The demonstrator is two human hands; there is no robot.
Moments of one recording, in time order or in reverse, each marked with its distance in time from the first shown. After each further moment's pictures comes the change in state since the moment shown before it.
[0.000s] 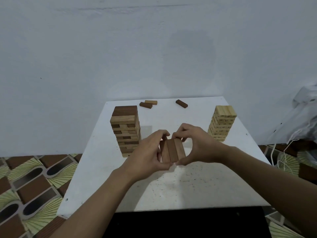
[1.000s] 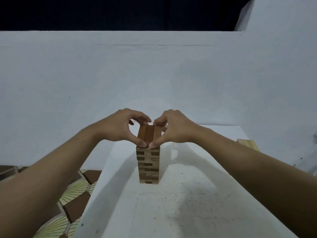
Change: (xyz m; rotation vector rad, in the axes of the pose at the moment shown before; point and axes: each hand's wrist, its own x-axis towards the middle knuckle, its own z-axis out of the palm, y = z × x) left_hand 0.047 -0.035 -0.205 0.206 -0.069 -0.021; right_hand 0.137 -0.123 -0.042 -0.074 0.007 0.017
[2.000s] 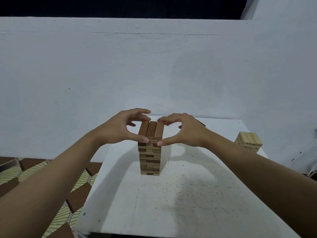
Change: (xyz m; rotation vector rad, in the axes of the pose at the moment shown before) left_hand -0.019 -0.020 0.032 -0.307 0.072 -0.052; right_hand -0.022 0.039 0.023 0.165 0.033 0.048
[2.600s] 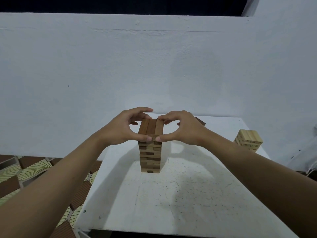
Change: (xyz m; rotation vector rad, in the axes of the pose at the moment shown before) left_hand -0.002 -0.004 0.014 -0.070 0.071 0.027; right_hand 0.002 0.001 0.008 0.056 0.063 -0.032
